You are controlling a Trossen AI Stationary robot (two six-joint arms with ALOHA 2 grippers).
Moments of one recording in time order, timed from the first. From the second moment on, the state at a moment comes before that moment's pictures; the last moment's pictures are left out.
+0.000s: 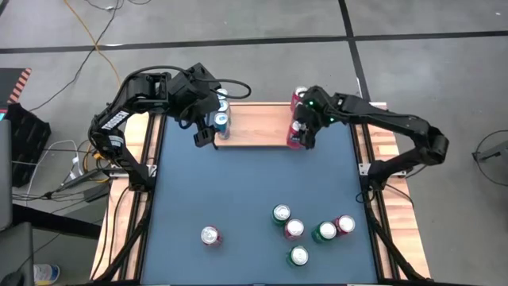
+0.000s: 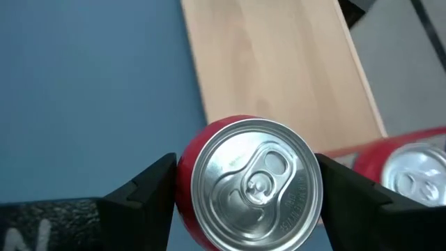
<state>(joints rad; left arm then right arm) 0.19 1.67 2.35 -1.56 -0.21 0.00 -0.51 1.37 1.20 -0.77 -0.07 -0.27</state>
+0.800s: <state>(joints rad) 0.19 1.67 2.35 -1.56 -0.21 0.00 -0.57 1.37 1.13 -0.73 -0.02 -0.35</state>
